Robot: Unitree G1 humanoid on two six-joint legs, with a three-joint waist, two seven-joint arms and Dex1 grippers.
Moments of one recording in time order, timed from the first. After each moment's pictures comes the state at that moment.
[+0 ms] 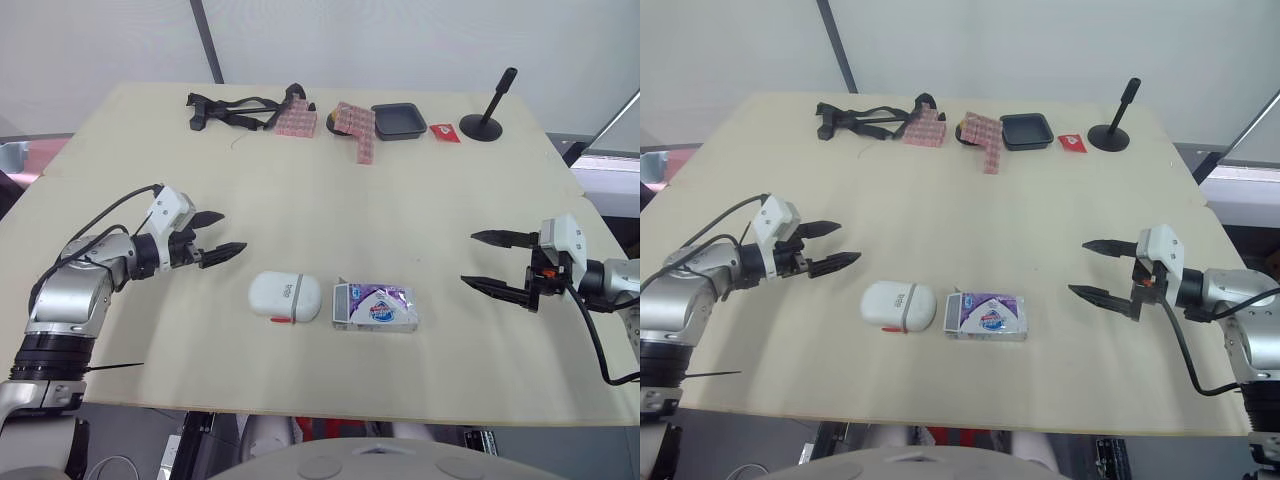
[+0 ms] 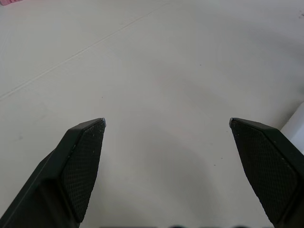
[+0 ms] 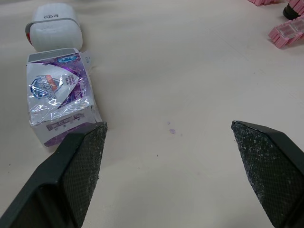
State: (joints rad) left arm -0.28 0.73 0.08 0.10 -0.40 0.37 -1.01; right arm -0.07 -0.79 -0.20 0.03 0.50 0.13 1.26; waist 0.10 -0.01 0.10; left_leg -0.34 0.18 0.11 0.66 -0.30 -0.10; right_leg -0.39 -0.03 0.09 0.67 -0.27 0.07
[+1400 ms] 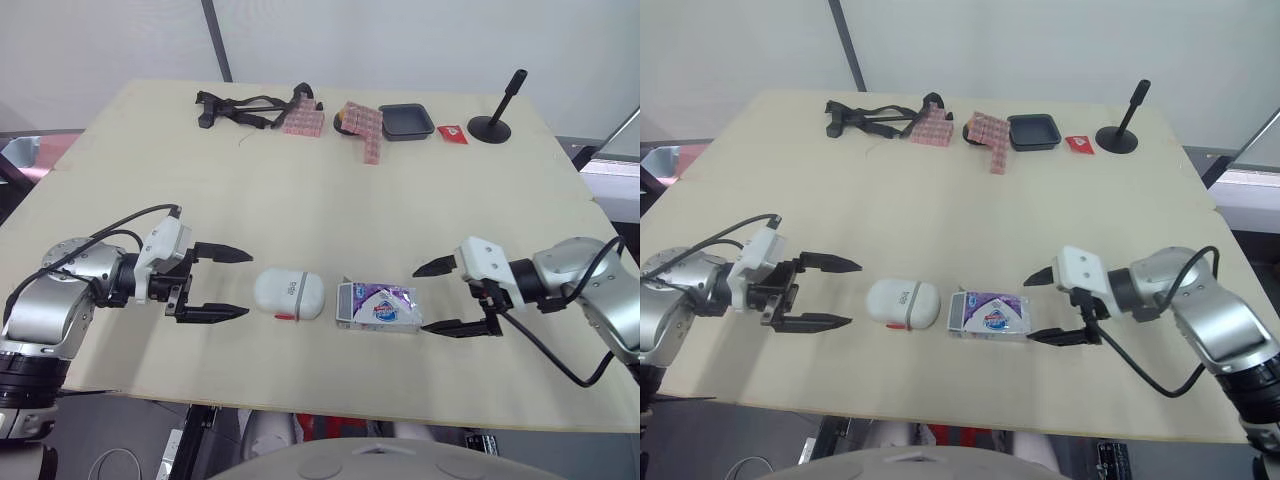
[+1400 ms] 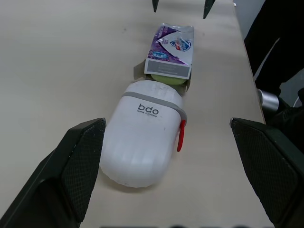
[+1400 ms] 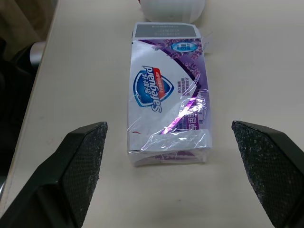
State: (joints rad) left arm -0.16 0.83 0.09 -0.08 -0.52 0.21 -1.51; right arm -0.20 -0.89 0.15 -0.34 0.36 0.41 1.24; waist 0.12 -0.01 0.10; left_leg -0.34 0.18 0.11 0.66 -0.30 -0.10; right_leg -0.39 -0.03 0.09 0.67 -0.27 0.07
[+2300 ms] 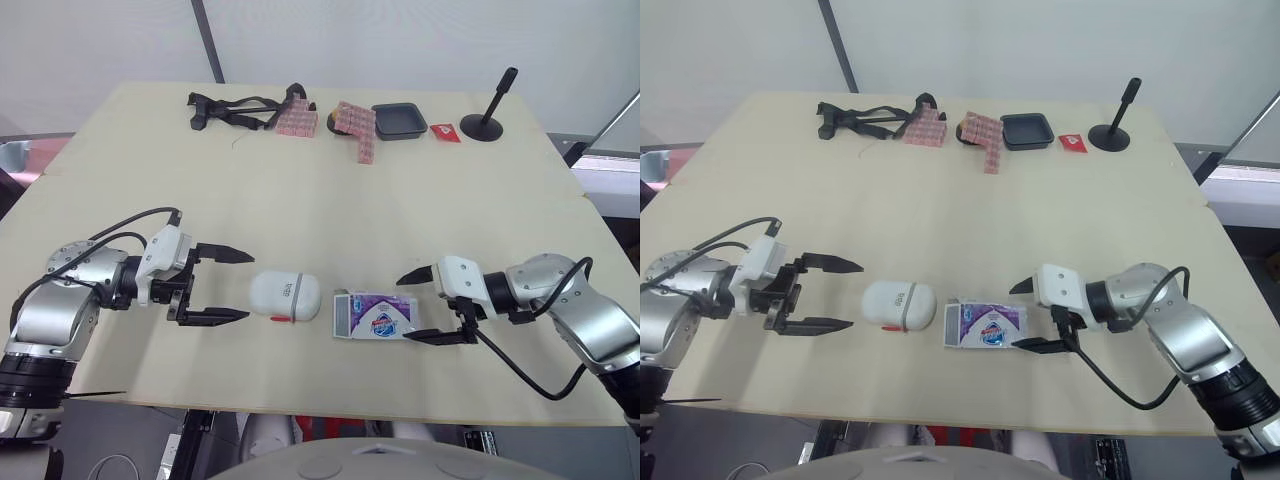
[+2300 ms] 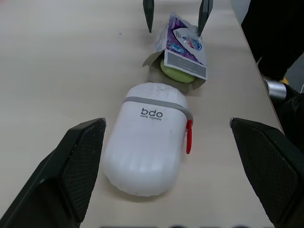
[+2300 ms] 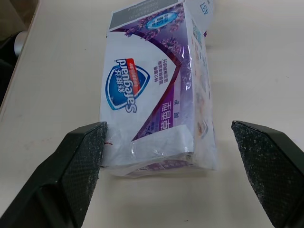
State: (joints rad) left arm -0.15 0.80 0.08 -0.05 -0.51 0.10 -1.50; right arm -0.18 -0.83 0.23 -0.30 0.28 0.28 1.20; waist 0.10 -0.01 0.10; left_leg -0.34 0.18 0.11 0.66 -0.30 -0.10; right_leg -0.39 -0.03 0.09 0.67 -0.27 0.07
